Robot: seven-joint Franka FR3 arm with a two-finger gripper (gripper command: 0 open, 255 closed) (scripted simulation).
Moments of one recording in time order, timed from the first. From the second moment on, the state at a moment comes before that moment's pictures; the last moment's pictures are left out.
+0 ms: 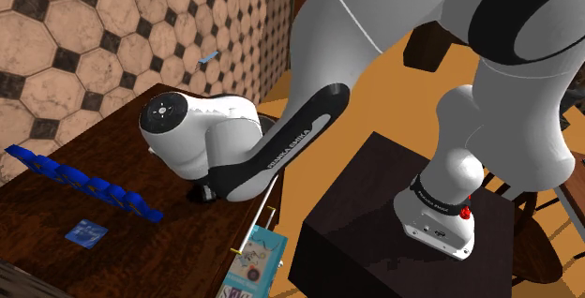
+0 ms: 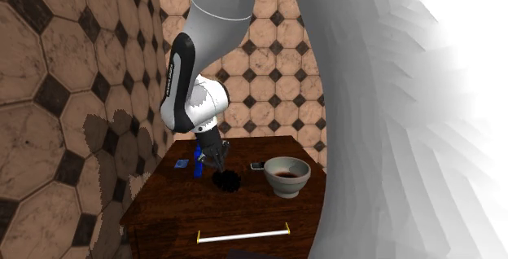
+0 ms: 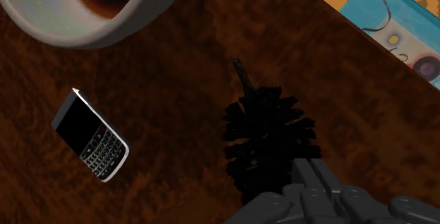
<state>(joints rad) 0.89 0.46 -0.18 -2.00 -0.32 2.42 -0.05</state>
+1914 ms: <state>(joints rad) 0.34 0.46 0.21 -2.26 0.15 2.98 -0.77</state>
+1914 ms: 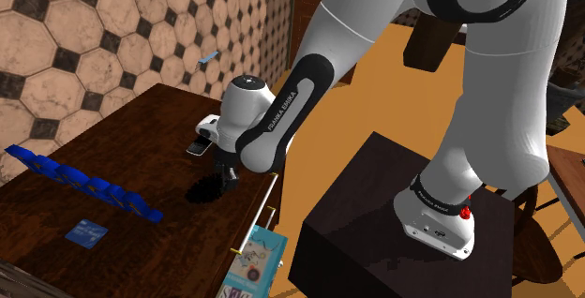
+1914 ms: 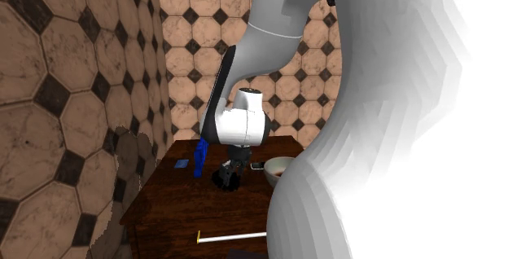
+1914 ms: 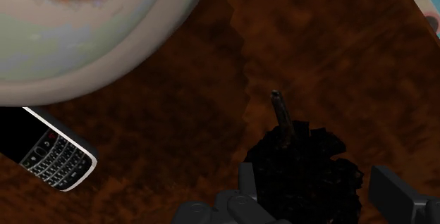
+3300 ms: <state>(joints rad) 0.33 0.26 0.22 -2.29 0.17 2.80 -0.75</state>
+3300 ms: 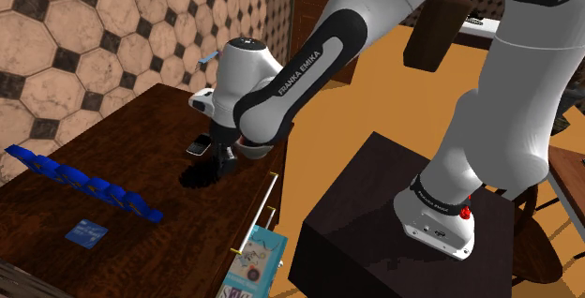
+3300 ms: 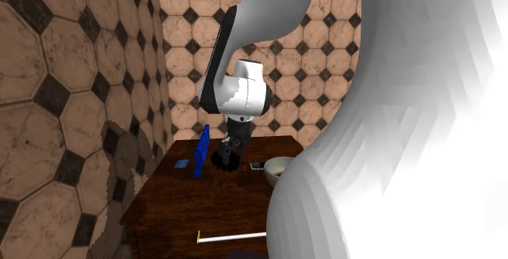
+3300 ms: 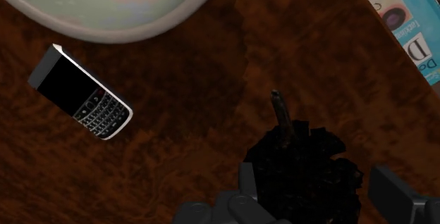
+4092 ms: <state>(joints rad) 0.32 0.14 0.22 -2.26 0.17 2.64 -0.74</state>
